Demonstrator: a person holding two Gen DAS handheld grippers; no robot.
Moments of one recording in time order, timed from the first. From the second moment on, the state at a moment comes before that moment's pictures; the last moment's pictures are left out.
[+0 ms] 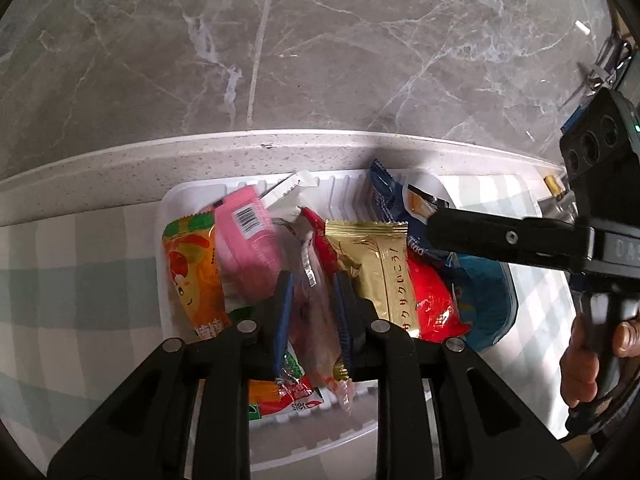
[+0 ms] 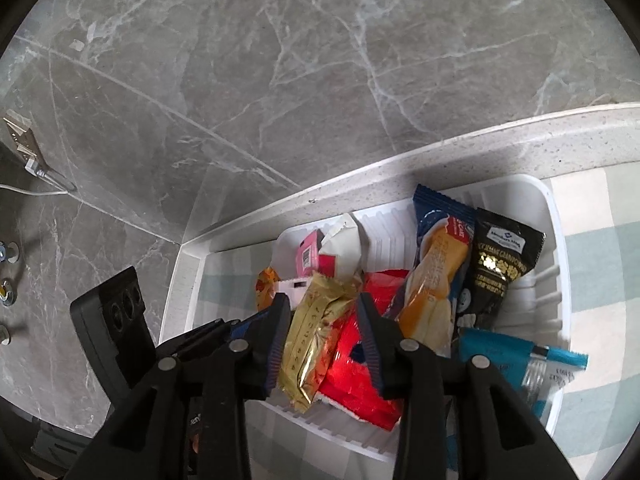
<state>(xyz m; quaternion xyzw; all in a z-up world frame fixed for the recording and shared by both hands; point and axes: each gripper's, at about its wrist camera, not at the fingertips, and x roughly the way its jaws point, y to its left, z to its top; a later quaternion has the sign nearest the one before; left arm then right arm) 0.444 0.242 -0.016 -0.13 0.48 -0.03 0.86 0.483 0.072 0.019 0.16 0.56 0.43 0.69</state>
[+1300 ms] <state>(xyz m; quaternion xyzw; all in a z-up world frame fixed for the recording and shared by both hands) 0.149 0.175 -0.011 -0.01 0.53 -0.10 0.84 0.180 -0.021 0.015 -0.14 0.52 0.54 0.65</state>
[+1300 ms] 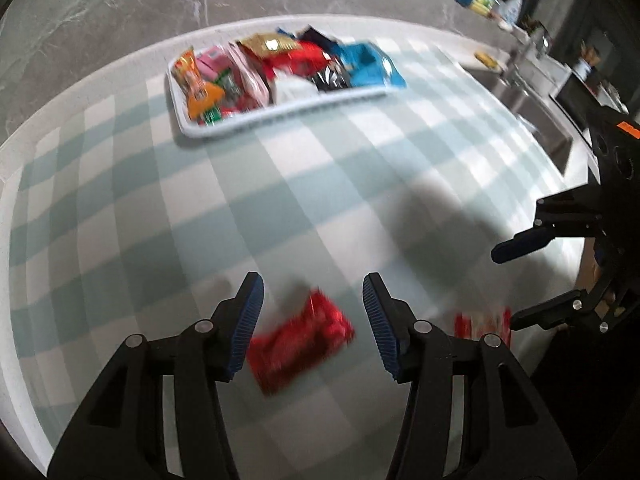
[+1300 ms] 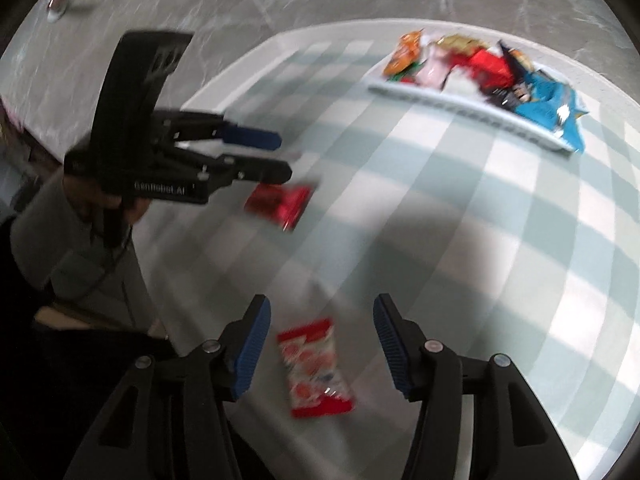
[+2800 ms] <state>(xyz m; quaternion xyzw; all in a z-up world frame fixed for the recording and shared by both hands) 0.144 0.156 -0.048 0.15 0.58 -0.20 0.78 0.126 -0.017 -0.020 -0.24 0.51 0.50 0.66</state>
